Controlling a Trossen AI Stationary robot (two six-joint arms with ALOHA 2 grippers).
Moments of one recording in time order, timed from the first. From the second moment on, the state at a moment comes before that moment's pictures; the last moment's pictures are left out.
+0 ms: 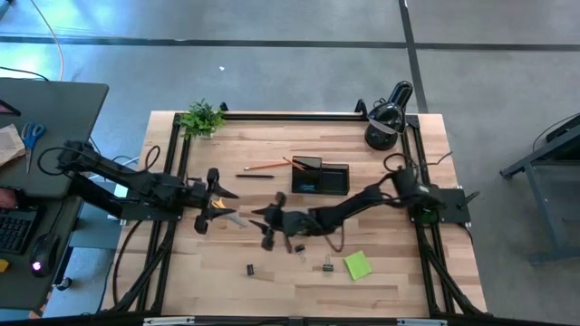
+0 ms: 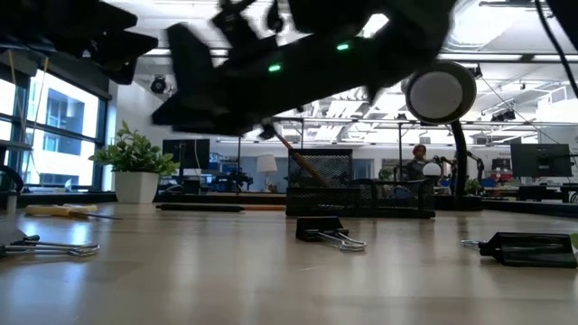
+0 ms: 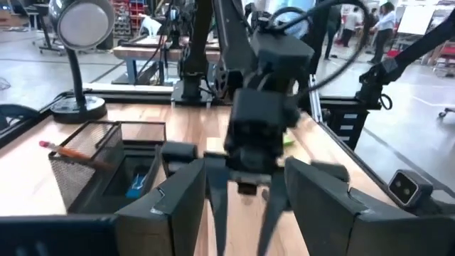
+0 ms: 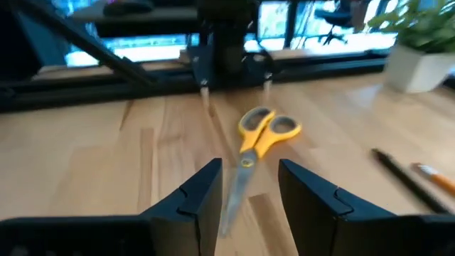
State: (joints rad) left arm -0.23 0.51 0.18 0.23 -0.24 -0.09; right arm 0.24 2.24 1.36 0.62 0.44 0.13
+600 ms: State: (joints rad) left arm -0.23 0.43 0.18 0.16 -0.24 -0.11; right arm 0.20 2.56 1.83 0.24 0.40 0.20
